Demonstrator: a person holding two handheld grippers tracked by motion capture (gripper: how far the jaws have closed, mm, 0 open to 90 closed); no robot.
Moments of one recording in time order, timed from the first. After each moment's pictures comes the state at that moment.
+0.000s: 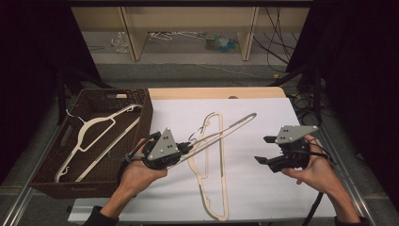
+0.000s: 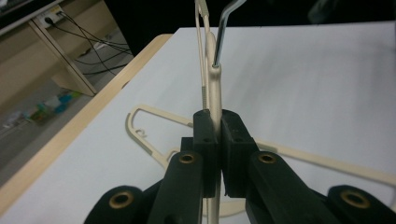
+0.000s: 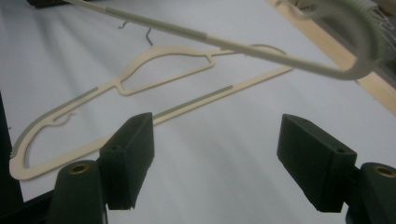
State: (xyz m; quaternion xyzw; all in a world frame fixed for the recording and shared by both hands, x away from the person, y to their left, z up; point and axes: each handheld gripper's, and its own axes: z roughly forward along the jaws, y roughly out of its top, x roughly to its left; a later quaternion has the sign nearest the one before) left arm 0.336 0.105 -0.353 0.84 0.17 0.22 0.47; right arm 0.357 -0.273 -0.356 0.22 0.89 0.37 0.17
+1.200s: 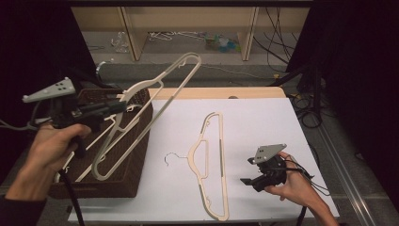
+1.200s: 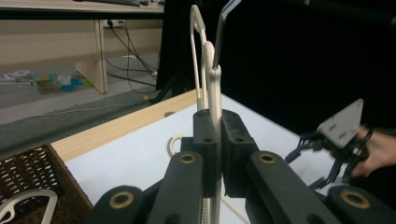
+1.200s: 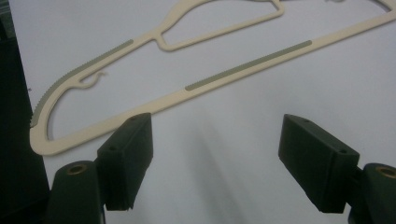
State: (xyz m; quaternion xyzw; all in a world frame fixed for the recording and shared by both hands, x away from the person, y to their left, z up) left arm 0.350 0.255 -0.247 0.71 0.34 0.15 0.59; right arm 0.346 -0.237 -0.418 0.21 0.92 0.32 0.11
